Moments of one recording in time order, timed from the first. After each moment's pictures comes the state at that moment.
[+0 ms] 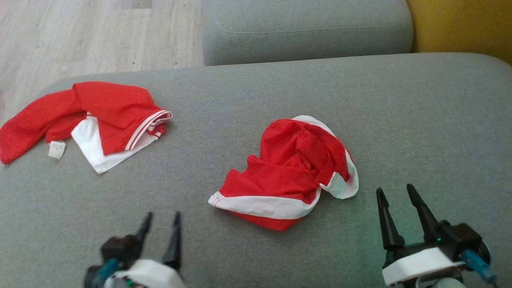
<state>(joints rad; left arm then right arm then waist) 0.08 0.06 -0.18 0.30 -0.21 -0.03 -0.25 0.07 -0.08 0.10 0.23 0.16 0.13 -0.25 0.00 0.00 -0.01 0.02</state>
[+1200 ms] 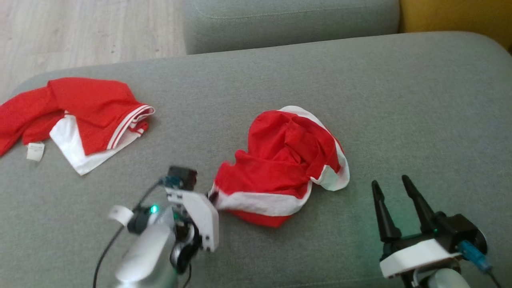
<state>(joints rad) -0.37 0.06 -0.50 0.71 -0.39 -0.04 0.19 0.03 -0.10 0.13 0.24 0.16 0.13 -0.25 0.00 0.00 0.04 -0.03</state>
